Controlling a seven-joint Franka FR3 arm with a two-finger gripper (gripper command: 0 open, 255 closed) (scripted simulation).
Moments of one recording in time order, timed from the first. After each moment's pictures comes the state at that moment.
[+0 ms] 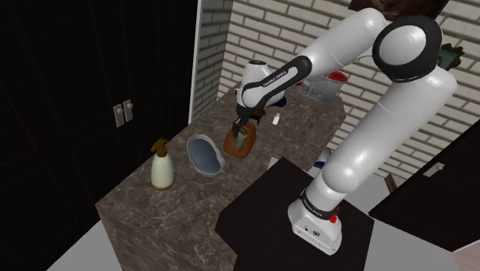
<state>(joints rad) -0.05 -0.07 -0.03 -2.57 -0.07 2.50 -0.28</state>
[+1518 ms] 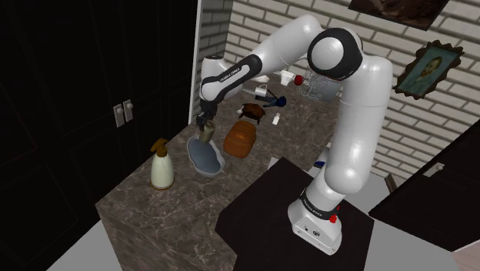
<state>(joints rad) 0.03 0.37 0.03 -2.04 -0.08 2.41 -0.13</state>
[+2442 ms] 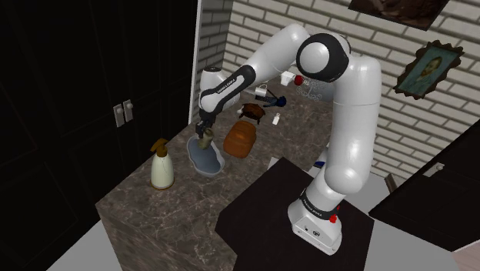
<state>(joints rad) 0.04 0.46 0.03 -2.05 -0.09 2.51 -0.12</state>
